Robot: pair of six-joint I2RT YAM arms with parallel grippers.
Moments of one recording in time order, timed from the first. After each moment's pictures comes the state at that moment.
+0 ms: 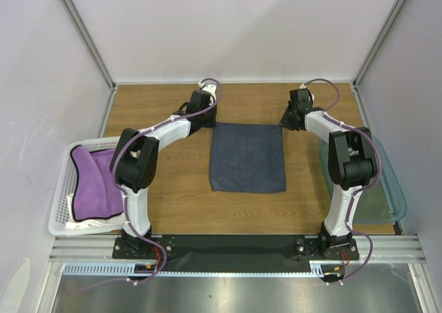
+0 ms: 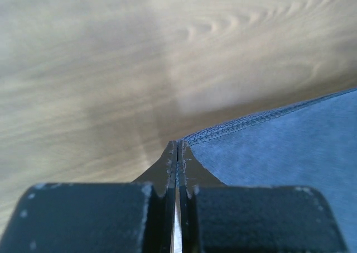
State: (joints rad) left arm -0.45 2.00 1.41 -0.11 -0.03 -0.23; right arm 0.19 1.96 1.36 -0.27 0.07 0.59
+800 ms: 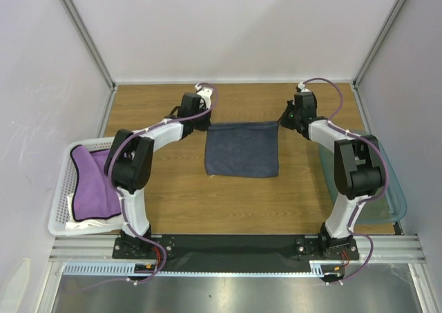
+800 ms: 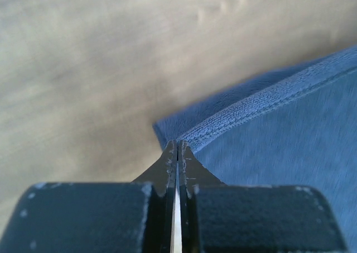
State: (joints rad) left arm -0.38 1.96 1.33 -0.02 0.08 -0.08; right arm 0.19 1.85 1.20 0.00 -0.05 0.49
